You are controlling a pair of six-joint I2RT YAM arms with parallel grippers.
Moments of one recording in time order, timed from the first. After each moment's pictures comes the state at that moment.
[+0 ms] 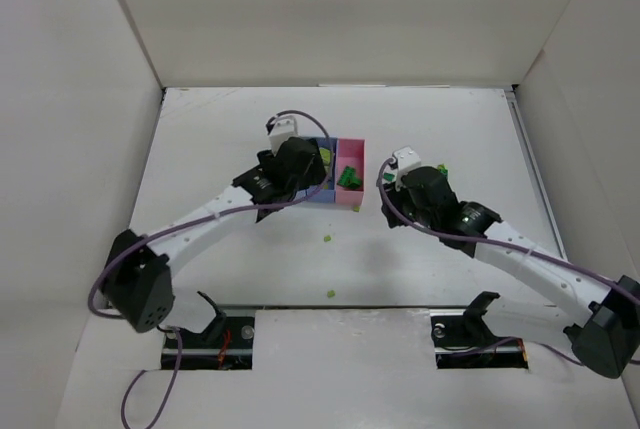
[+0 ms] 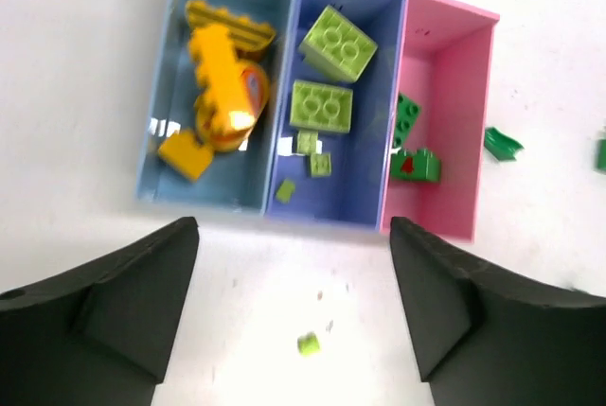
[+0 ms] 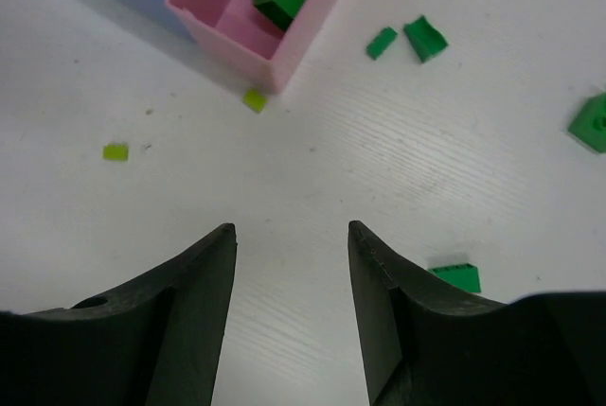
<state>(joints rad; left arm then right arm) -0.72 1.47 1.11 -0.35 -0.47 -0.70 0.71 1.05 0.81 -0.42 0.22 0.18</state>
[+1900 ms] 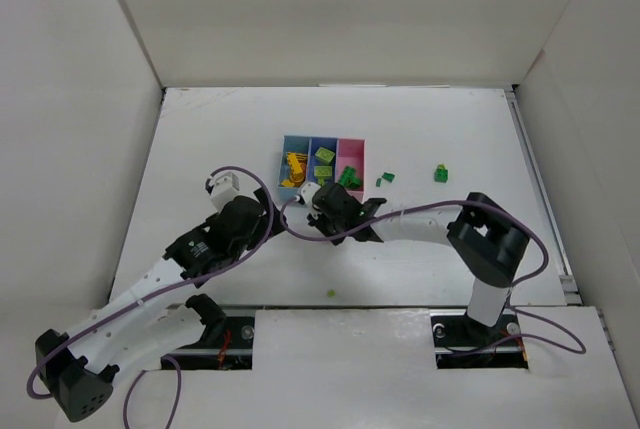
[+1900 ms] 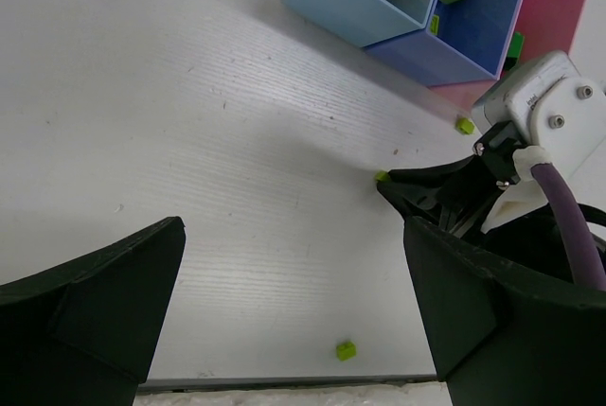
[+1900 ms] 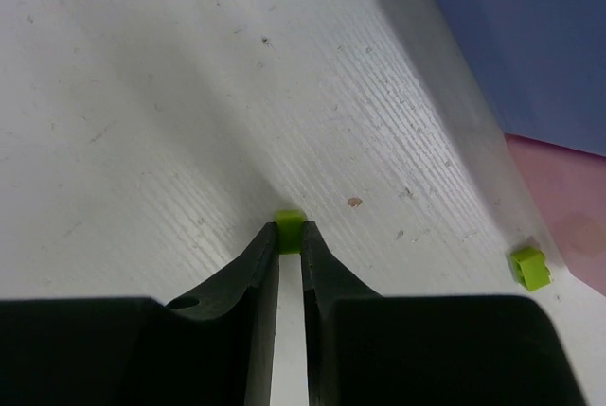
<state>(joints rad) -0.74 0.77 0.67 -0.68 -0.42 -1.03 0.97 1.81 1.07 -0.18 0.09 -0.01</state>
